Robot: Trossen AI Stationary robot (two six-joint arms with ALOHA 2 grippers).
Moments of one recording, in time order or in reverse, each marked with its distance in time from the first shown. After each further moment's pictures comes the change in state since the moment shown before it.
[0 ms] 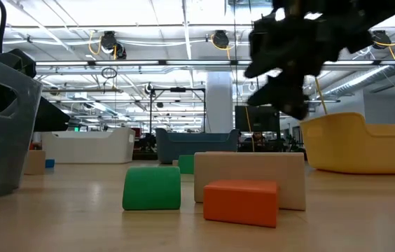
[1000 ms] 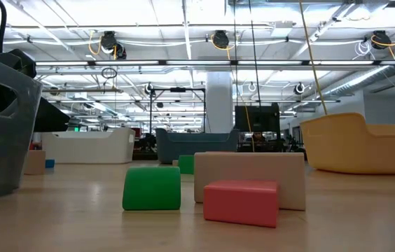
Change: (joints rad) left arm 0.000 0.000 0.000 0.000 0.007 0.000; right arm 0.635 -0.242 0.000 -0.551 0.177 1.066
